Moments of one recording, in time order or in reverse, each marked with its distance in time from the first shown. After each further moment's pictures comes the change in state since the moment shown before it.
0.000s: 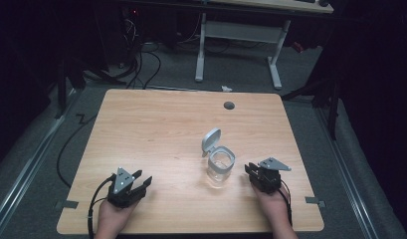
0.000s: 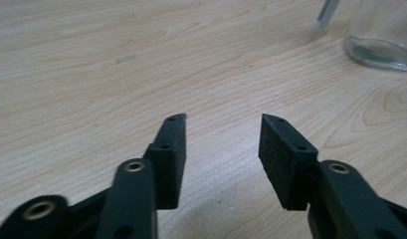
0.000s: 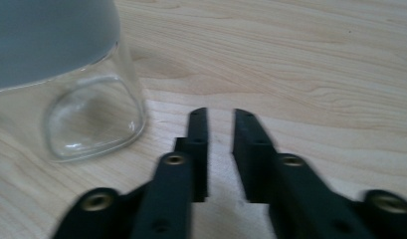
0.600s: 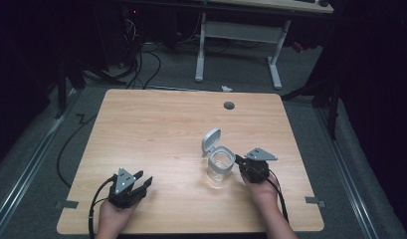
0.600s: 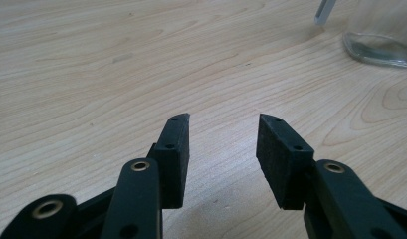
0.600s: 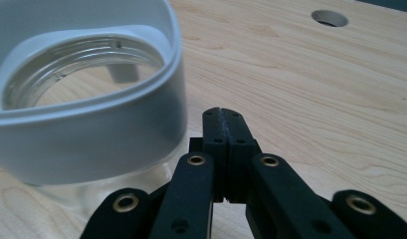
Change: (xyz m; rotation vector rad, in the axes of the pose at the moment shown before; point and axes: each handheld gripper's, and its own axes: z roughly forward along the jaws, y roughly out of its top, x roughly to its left) left arm -0.003 -0.003 0.000 0.005 -0.007 0.020; right arm 0.022 0.031 0.019 -0.054 0.088 -0.102
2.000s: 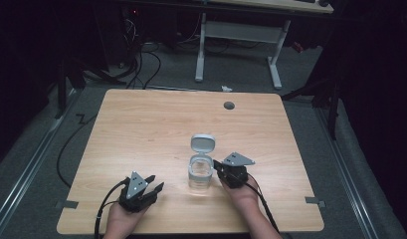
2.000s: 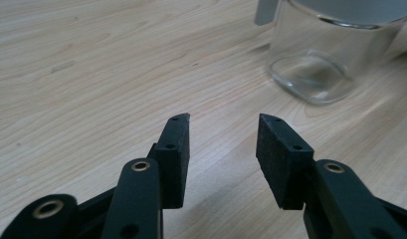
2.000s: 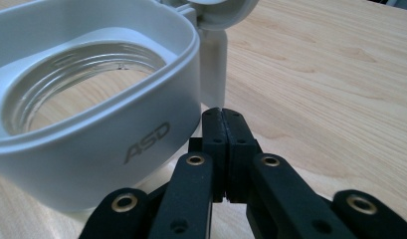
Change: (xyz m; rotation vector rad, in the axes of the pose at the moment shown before) left arm -0.030 -0.015 0.001 0.062 -0.103 0.019; right arm 0.057 0.011 0.021 -0.025 0.121 -0.060
